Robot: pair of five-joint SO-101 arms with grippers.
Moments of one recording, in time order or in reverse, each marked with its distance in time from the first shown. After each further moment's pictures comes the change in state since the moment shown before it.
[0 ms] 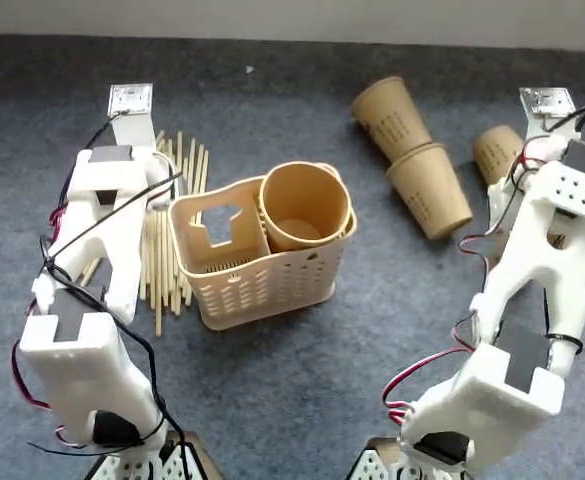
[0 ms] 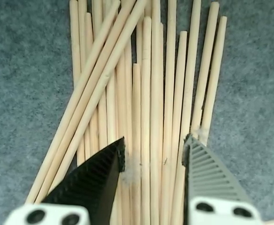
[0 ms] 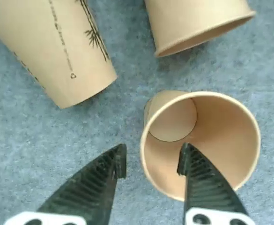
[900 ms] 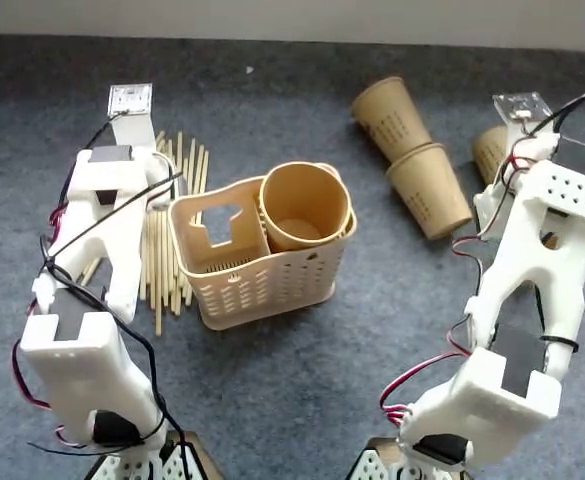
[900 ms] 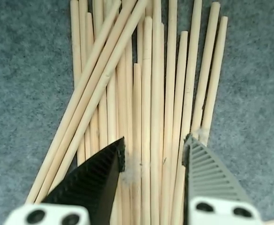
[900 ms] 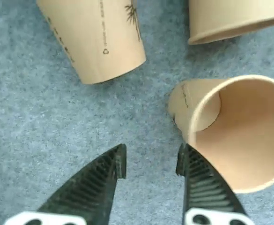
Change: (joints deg) left arm 0.0 0.0 0.0 0.0 0.0; right arm -0.7 -0.2 3.1 2.4 3.8
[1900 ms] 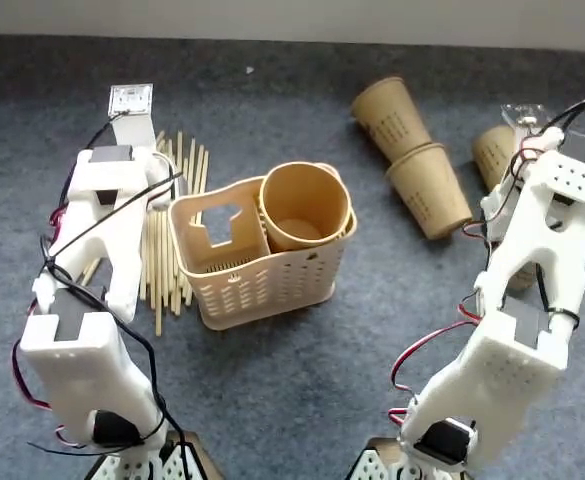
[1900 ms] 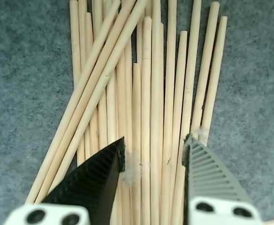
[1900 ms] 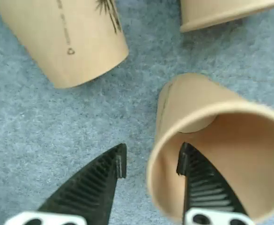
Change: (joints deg) left arm 0.0 0.0 0.0 0.0 0.0; right arm 1.2 14.5 -11.9 4.6 0.0
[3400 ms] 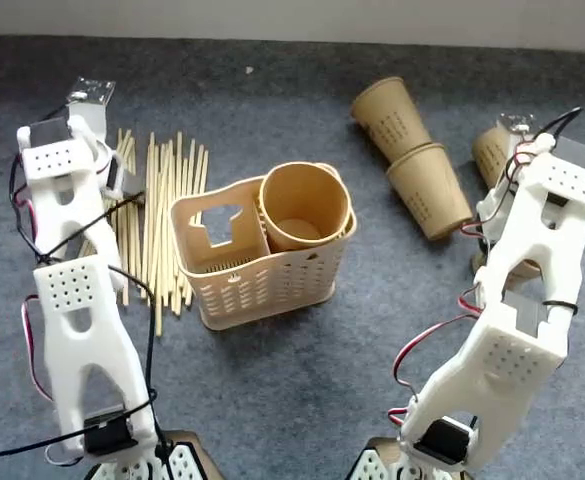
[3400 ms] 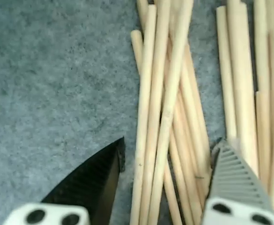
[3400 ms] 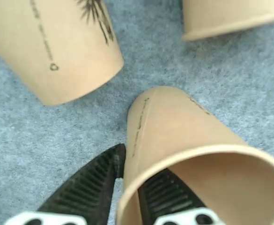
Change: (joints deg) left arm -9.1 57.7 -81.5 36.4 -23.9; right arm 0.0 2.6 0.3 -2.7 -0.1
